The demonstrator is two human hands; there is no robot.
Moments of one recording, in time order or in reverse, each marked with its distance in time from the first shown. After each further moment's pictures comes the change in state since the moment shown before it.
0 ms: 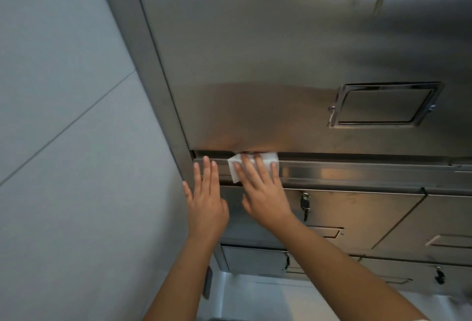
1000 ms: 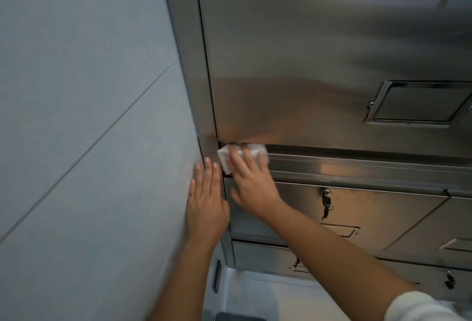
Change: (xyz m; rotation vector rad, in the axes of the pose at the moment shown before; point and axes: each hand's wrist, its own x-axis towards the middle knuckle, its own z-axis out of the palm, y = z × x) left_hand -0.020 -0.048 -0.018 0.020 0.080 0.004; right_hand 0.043 -0.062 -0.006 -0.011 -0.148 -0.068
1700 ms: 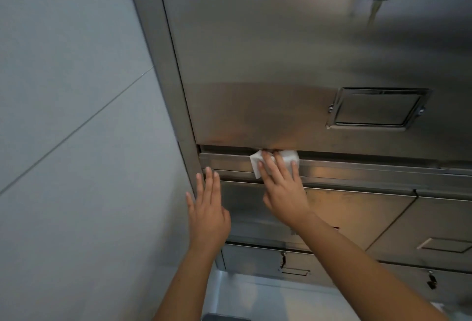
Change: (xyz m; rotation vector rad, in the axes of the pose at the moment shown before) left_hand -0.017 0.055 -0.003 -0.094 -0.130 -0.051; right_hand -0.070 0.089 0.000 0.038 0.070 0.073
